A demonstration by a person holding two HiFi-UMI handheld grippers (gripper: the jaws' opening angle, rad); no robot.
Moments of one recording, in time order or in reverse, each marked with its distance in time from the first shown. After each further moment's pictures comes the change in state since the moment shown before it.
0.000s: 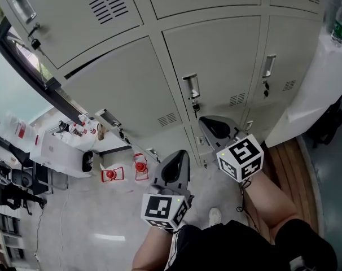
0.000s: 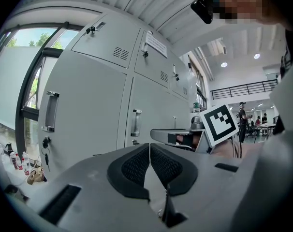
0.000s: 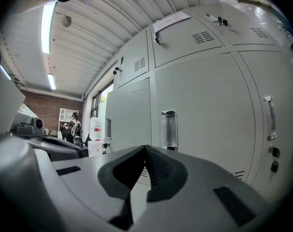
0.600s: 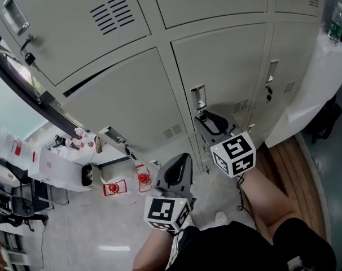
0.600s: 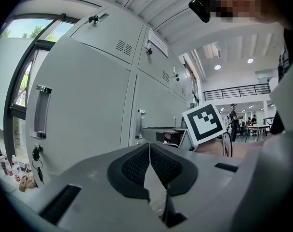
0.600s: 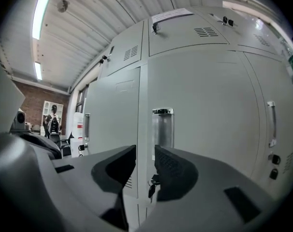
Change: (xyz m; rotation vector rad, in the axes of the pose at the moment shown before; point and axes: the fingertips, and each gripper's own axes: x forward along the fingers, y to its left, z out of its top) left arm 0.019 0.036 0.007 0.010 0.007 -0.099; right arm 0.055 -0.024 0.007 -0.023 0.016 -0.171
